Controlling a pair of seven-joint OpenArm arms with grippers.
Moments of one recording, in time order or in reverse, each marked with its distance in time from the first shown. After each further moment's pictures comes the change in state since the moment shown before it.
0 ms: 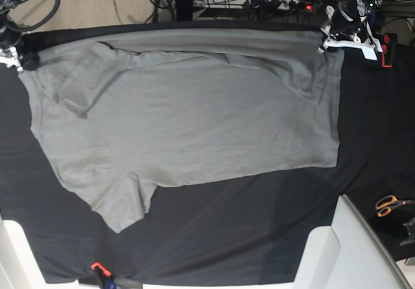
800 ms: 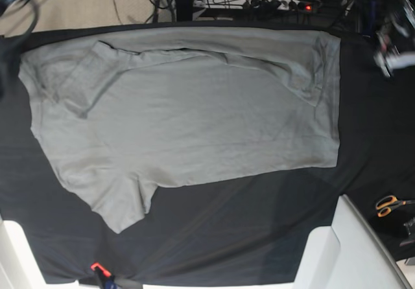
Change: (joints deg) left arm -4.9 -5.3 -17.6 8.6 1.0 0.5 1.2; right arm 5.0 4.4 -1.1 13.6 -3.3 -3.0 1.9
